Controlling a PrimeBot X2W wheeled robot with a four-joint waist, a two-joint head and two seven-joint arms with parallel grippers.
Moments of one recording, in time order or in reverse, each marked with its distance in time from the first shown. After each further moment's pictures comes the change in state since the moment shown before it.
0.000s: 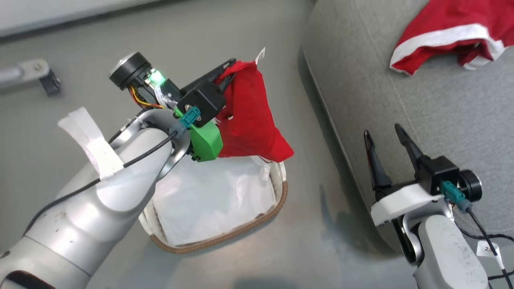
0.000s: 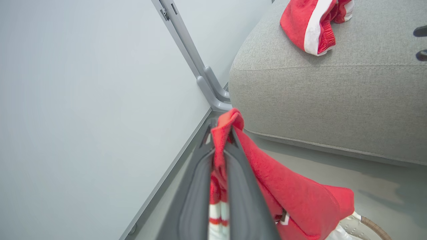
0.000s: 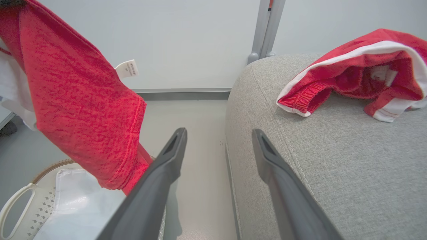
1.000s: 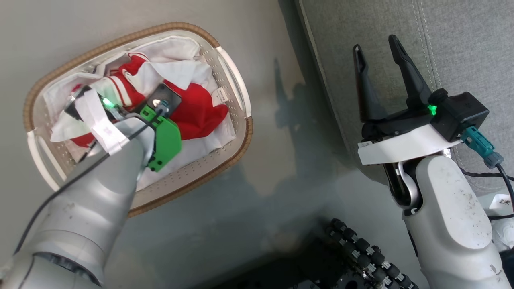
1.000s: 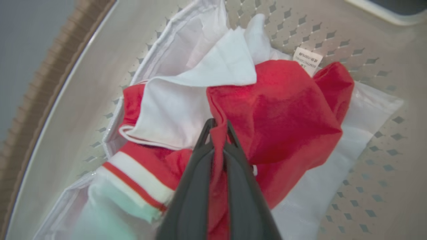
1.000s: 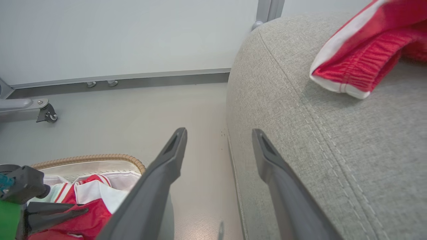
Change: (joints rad) left arm -0.077 -0.151 0.128 0.664 0.139 0.026 0.109; right arm -0.206 -0.001 0.093 -0.186 0.156 0.000 0.000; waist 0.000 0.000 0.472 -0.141
